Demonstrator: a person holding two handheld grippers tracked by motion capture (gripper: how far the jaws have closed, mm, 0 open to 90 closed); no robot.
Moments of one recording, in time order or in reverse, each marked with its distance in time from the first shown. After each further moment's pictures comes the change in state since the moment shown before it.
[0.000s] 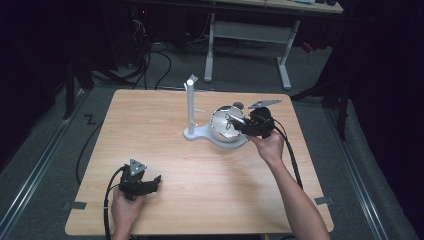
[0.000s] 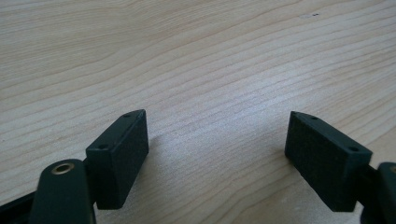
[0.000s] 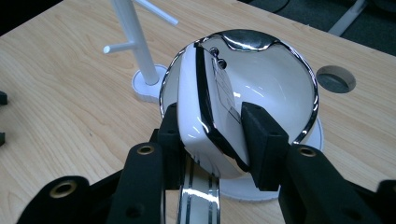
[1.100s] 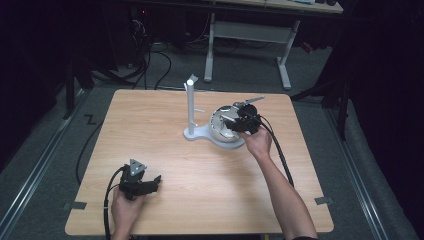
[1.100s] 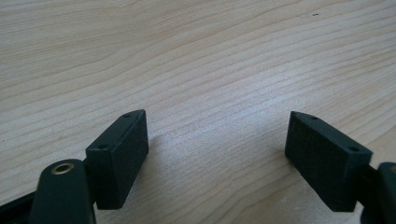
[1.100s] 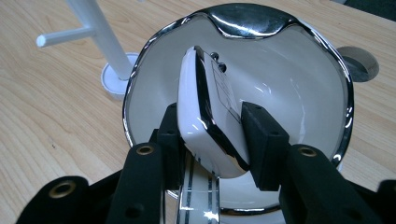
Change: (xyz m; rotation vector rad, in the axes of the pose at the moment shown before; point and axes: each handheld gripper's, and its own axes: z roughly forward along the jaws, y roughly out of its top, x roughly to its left) left arm 0.000 0.000 0.000 -0.003 0.002 0.007; right arm -0.006 0.008 0.052 0.099 -0.037 0.032
